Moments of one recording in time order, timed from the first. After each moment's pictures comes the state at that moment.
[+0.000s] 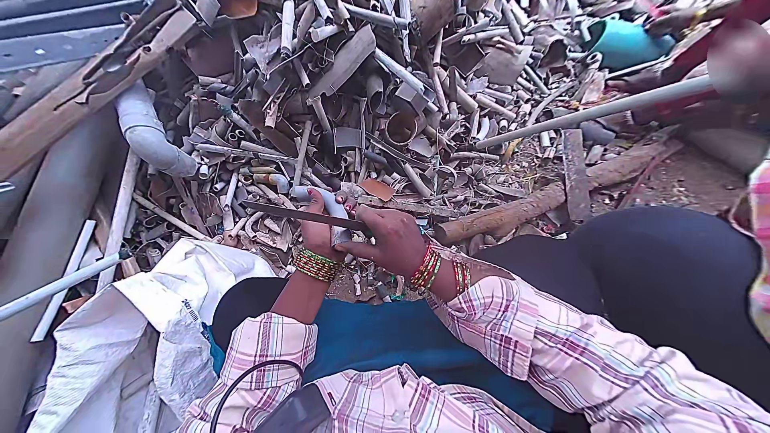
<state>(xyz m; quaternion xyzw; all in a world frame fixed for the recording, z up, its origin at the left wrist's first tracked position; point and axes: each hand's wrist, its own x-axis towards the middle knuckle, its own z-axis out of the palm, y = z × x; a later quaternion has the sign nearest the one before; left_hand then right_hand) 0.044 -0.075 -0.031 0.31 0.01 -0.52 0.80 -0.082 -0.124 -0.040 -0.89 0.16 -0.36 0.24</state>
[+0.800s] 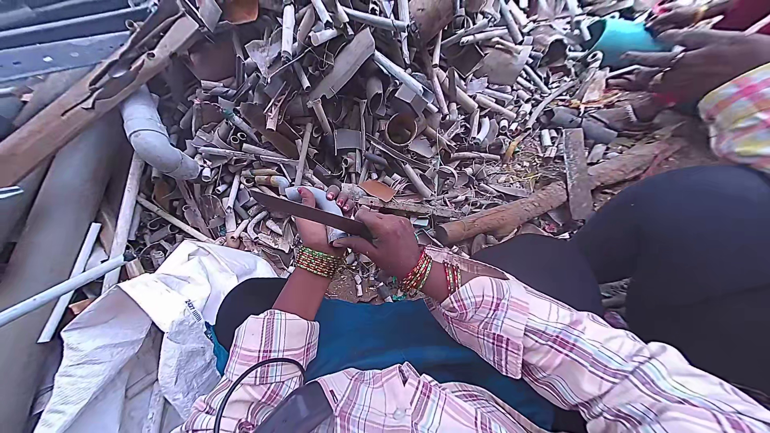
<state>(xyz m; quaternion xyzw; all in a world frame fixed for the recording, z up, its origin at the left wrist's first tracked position) 0.053 -0.080 -0.041 0.21 -0.02 -0.53 0.82 -0.077 -0.116 -0.047 -0.87 0.20 -0.38 0.26</state>
